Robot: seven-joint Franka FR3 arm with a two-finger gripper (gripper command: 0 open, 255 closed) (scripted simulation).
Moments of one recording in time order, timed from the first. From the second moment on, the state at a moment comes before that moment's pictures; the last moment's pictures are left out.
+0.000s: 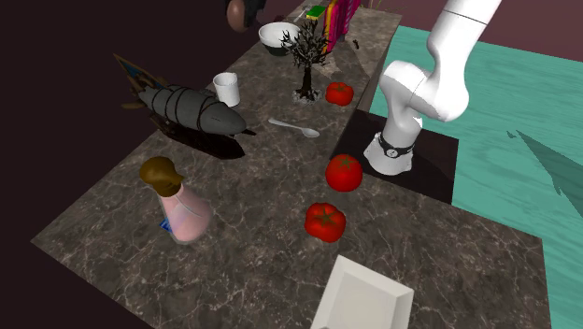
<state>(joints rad) -0.36 -0.38 -0.55 -1.76 -0.23 1.65 -0.74</state>
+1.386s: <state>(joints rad) -0.36 -0.24 -1.11 -1.53 -0.12 1.62 -1.32</state>
